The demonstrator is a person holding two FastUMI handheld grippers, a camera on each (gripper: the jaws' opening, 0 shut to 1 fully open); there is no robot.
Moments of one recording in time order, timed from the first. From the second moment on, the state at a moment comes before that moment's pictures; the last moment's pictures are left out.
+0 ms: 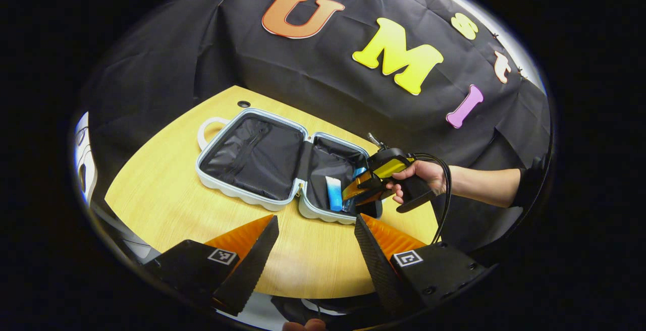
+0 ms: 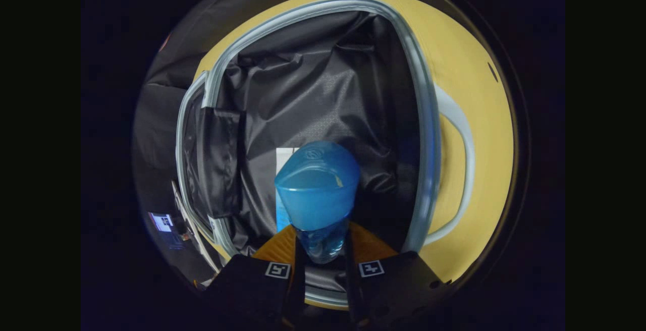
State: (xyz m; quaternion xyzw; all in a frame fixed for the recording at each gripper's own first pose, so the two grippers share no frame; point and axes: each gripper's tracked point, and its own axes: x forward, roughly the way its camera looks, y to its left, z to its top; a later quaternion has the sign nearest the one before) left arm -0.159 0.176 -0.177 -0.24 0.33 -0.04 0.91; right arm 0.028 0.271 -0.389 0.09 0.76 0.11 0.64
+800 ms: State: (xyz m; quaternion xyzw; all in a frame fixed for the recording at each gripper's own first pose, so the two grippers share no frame) left arm -0.068 0.337 -0.207 -0.22 0.30 0.04 0.93; right arm 0.025 0.235 -0.276 0.08 0.62 0.19 0.76
